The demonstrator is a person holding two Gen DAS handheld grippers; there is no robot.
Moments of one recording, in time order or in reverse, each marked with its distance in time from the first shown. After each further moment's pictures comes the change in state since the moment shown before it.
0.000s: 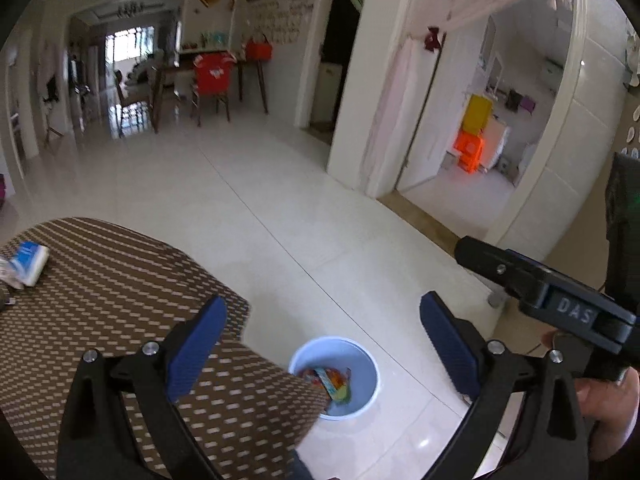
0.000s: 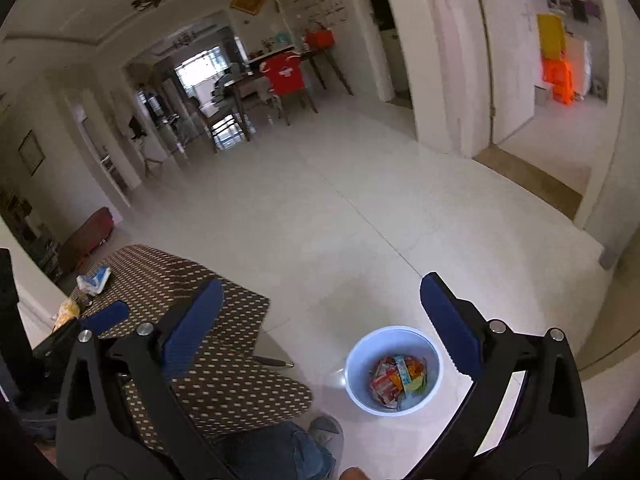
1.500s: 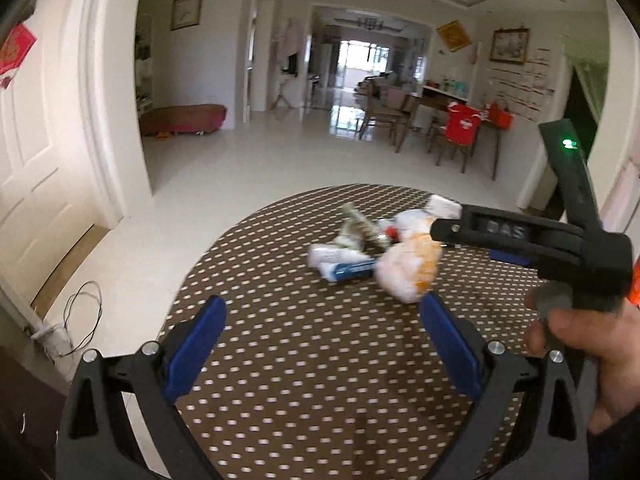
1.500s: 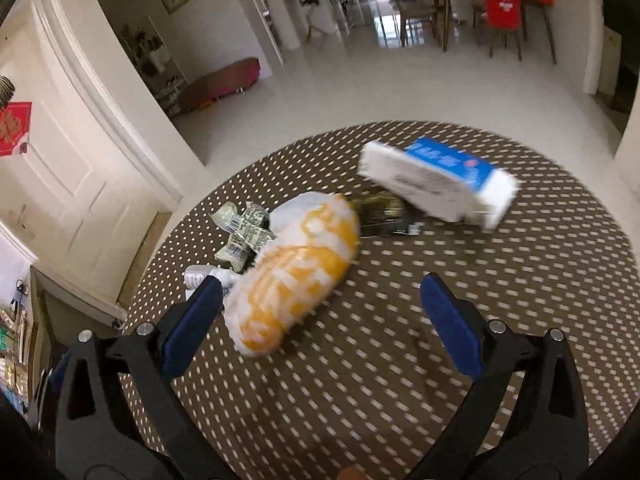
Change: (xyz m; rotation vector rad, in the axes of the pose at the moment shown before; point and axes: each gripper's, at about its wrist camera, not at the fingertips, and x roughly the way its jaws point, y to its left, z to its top) left arm -0.262 0.324 -0.149 -0.487 -0.134 0.682; right arm 0.149 0.469 -0.123 -0.429 0.413 0.421
